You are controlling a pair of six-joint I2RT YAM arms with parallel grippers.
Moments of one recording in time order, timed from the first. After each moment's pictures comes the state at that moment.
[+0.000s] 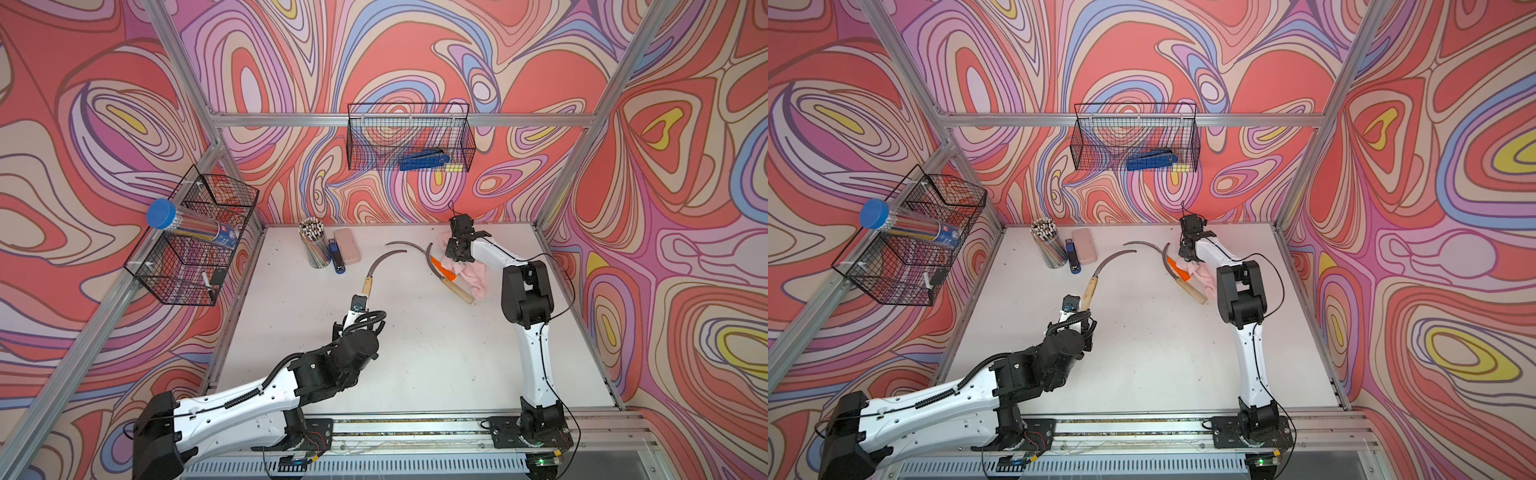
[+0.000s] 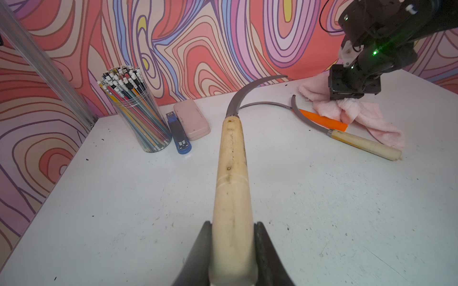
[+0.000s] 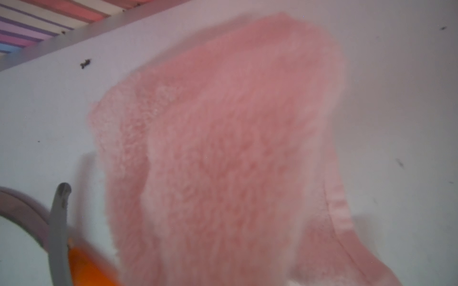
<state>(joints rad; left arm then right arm) -1.09 0.92 0.59 -0.17 -0.90 -0.34 0.22 2.32 1.91 -0.57 0.28 0.47</state>
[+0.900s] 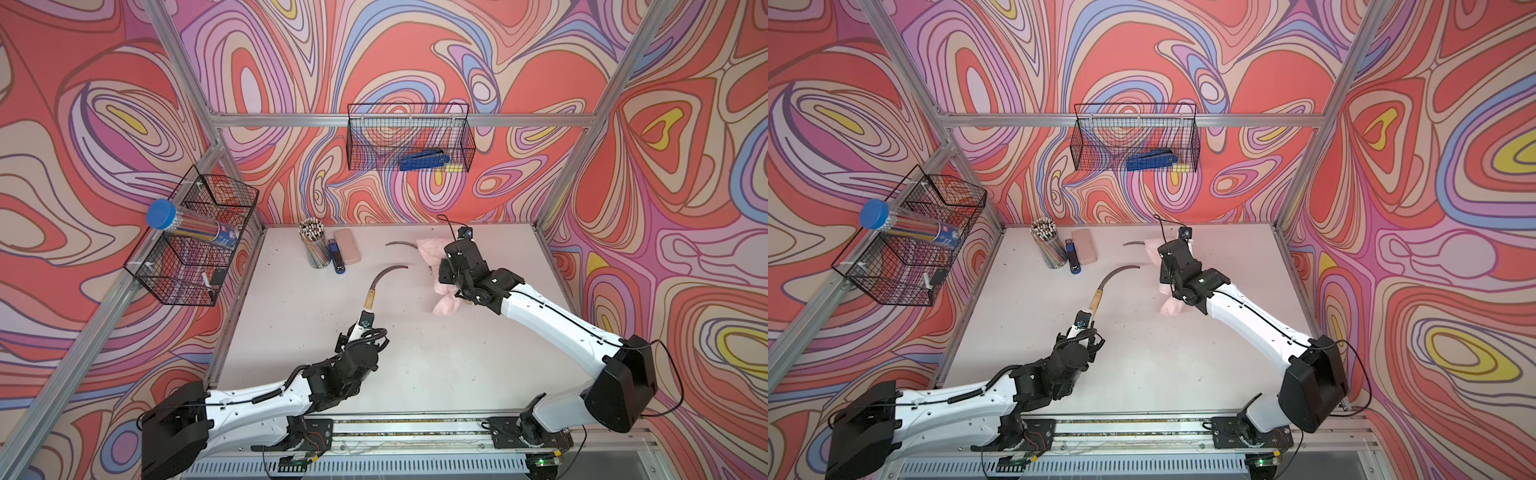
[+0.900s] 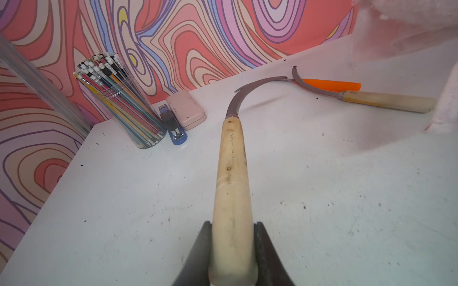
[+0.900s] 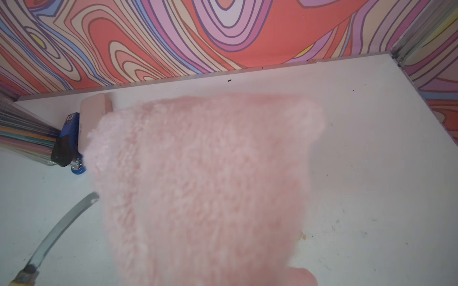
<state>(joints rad) -1.09 1.04 0.30 0.28 -0.89 -0.15 0.62 1.44 1.22 -0.48 0.44 0.48</state>
